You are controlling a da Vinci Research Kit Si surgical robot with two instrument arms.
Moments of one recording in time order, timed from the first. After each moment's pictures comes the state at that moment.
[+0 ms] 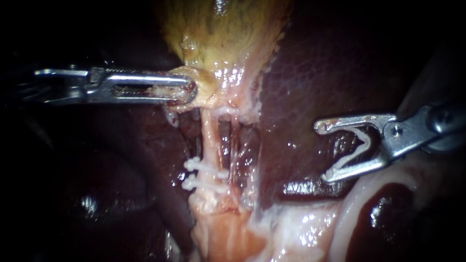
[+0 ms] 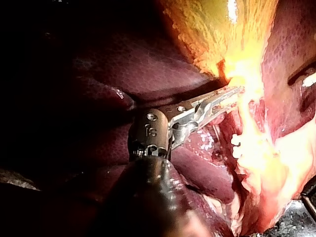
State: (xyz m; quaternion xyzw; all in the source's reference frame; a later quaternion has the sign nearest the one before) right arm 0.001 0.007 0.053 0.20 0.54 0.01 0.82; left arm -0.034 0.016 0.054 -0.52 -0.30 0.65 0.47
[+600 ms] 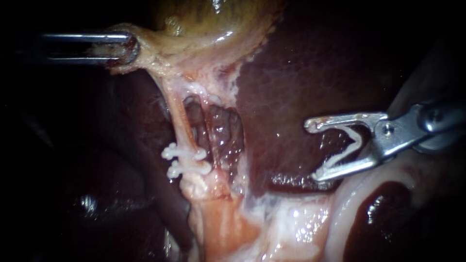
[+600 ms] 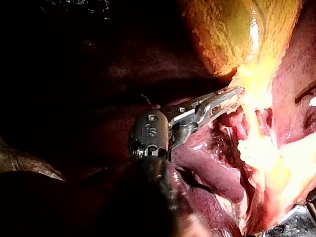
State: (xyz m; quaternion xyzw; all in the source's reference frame) right arm 0.005 0.007 0.052 0.22 0.55 0.02 0.81; left arm -0.027 0.019 0.047 -0.53 -0.28 0.63 0.49
